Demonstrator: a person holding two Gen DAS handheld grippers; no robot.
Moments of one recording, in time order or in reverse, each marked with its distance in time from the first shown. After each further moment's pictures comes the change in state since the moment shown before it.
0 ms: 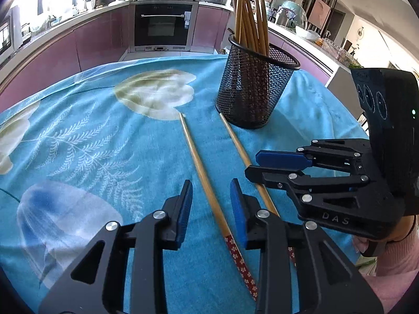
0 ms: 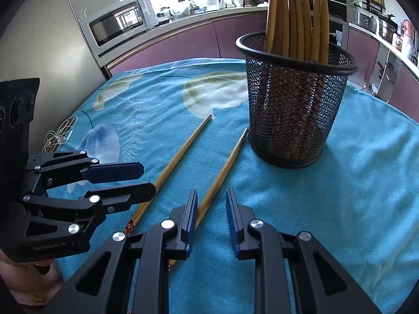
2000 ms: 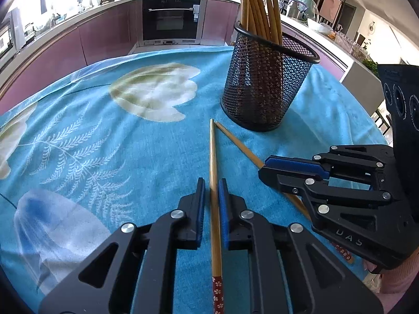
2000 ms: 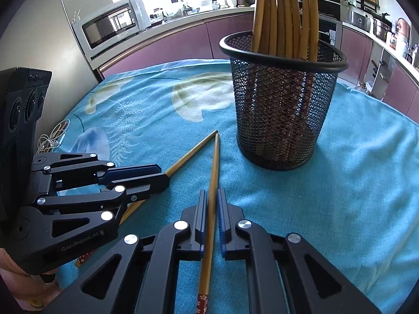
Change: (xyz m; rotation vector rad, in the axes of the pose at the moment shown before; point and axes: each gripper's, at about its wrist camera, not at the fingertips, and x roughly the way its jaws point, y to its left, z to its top) left arm 0.031 -0.008 0.013 -0.016 0.038 0.070; right arm -0.001 -0.010 0.002 0.025 -0.009 -0.030
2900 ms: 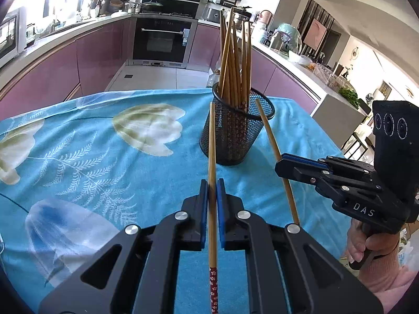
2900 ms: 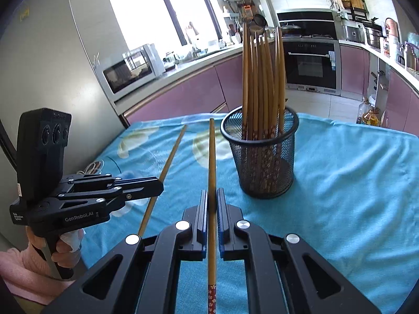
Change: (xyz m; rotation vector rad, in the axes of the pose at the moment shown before) left arm -0.077 0.003 0.010 -0.039 -0.151 -0.135; right arm -0.090 -0.019 -0.001 0.049 -0.234 0.117
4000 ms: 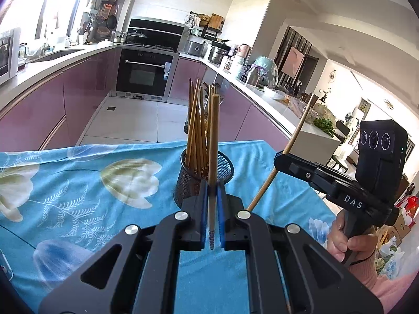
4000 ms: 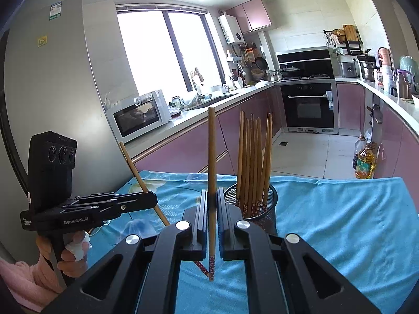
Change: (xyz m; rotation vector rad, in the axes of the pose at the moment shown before) left arm -0.059 -0.024 0.047 0.025 -0.183 -0.107; right arm -0.059 -0.003 0.046 -0.033 -0.241 0.008
